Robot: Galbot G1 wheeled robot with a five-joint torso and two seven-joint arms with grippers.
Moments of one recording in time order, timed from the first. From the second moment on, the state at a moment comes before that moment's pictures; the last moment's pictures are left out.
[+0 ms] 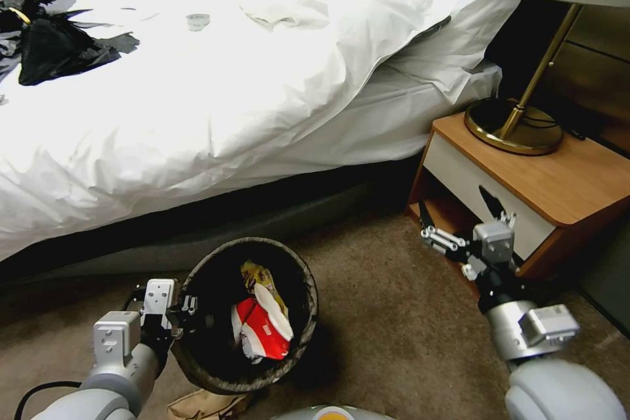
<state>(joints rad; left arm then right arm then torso) 1.86 -1.37 -0.75 -2.50 -0.28 0.74 -0.03 -1.74 1.16 0.50 2.39 0.12 -0.04 0.19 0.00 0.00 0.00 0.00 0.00</state>
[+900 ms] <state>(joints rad) 1.86 -1.38 -0.75 -2.50 -0.28 0.74 -0.03 -1.81 1.23 0.49 2.37 0.12 -0.04 0.21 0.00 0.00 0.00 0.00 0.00</state>
